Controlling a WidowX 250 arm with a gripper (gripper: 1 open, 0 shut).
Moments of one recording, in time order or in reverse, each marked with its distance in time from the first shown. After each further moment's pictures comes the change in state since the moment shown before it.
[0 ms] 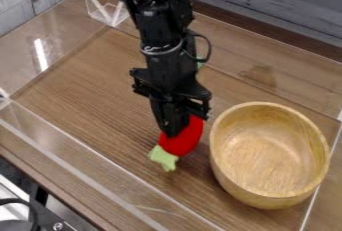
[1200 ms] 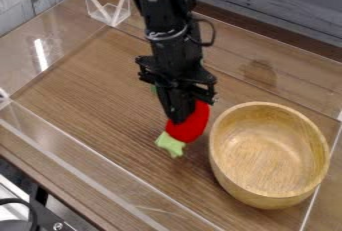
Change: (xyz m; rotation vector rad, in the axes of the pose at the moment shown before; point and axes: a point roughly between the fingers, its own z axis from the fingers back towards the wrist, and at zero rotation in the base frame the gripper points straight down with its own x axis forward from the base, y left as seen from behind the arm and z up) arm 0.014 0.001 0.008 -0.014 -0.025 -0.008
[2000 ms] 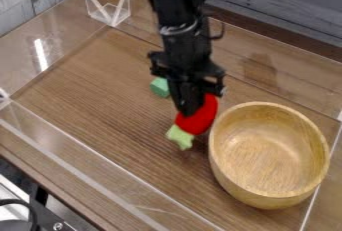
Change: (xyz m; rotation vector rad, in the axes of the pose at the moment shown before) arm 0.017 0.002 -0.010 -0.013 0.000 -0.031
